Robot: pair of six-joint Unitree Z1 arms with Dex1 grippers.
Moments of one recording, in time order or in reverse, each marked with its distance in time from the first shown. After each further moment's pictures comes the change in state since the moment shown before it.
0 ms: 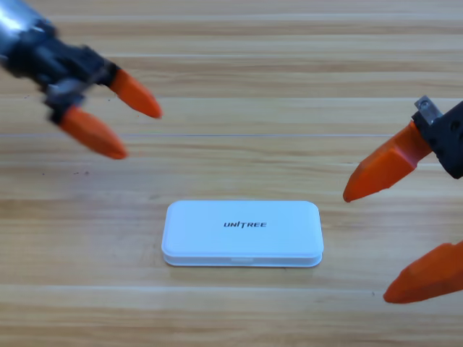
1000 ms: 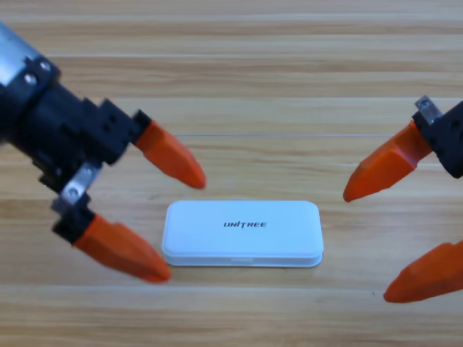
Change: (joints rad) arm 0 -0.499 -0.485 0.388 -0.547 0.229 -0.733; arm 1 0.000 0.000 0.000 0.000 0.000 0.004
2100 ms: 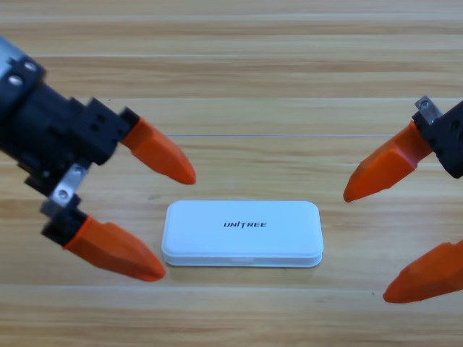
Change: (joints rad) arm 0 -0.022 -0.060 0.025 -0.032 0.060 -0.081; arm 1 0.000 0.000 0.000 0.000 0.000 0.003
